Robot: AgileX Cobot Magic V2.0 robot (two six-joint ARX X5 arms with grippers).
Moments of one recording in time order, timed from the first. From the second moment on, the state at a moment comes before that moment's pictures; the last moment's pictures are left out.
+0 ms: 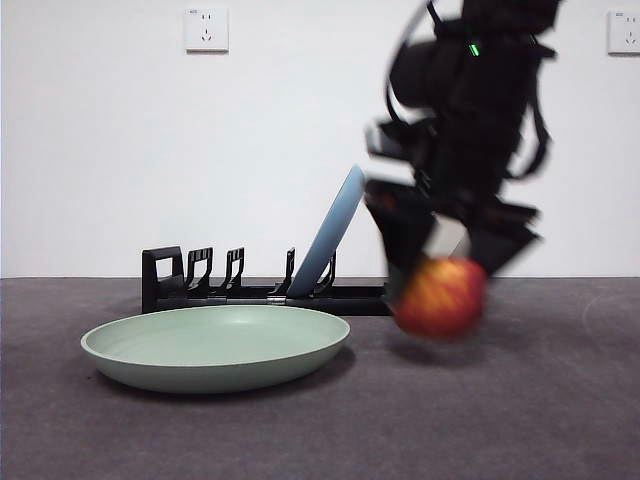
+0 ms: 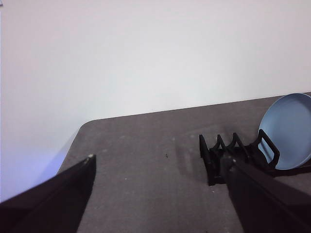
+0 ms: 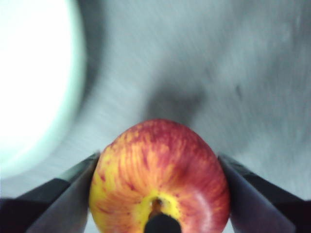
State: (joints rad) left arm -0.62 0.50 1.11 -0.81 -0.67 -0.02; right arm 0.54 1.79 1.31 -0.75 -0.09 0.01
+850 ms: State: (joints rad) left arm -0.62 0.50 1.11 -0.88 -0.67 -0.02; right arm 0.83 2.08 1.61 -0.65 -0.02 0.01
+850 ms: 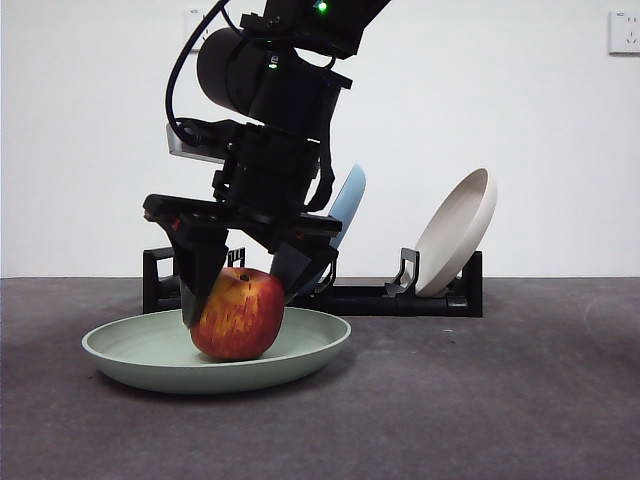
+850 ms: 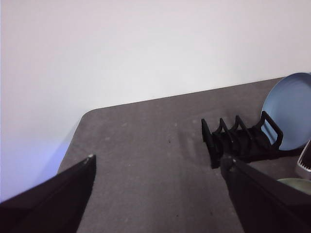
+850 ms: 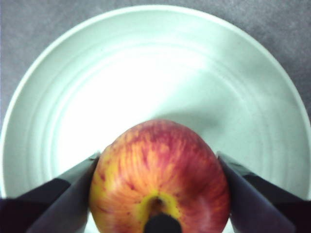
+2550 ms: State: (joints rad) left arm -0.62 0.55 1.11 -0.83 -0.33 -0.07; right arm 0.82 1.73 1.61 -0.80 -0.02 0.03
